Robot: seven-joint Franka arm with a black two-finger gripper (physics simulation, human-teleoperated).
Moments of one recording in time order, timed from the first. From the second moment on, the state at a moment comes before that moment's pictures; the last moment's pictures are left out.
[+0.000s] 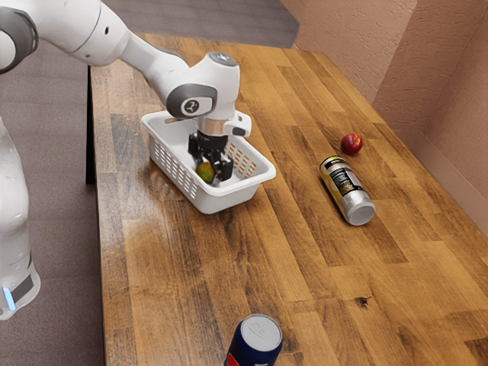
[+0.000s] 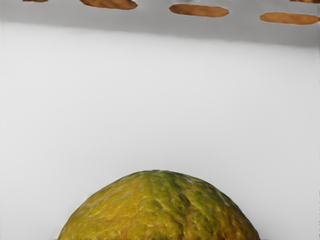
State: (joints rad) arm 0.20 -0.21 0.02 -2.38 0.00 2.25 -0.27
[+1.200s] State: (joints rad) arm -0.47 0.20 0.03 -1.79 0.00 2.03 -0.31
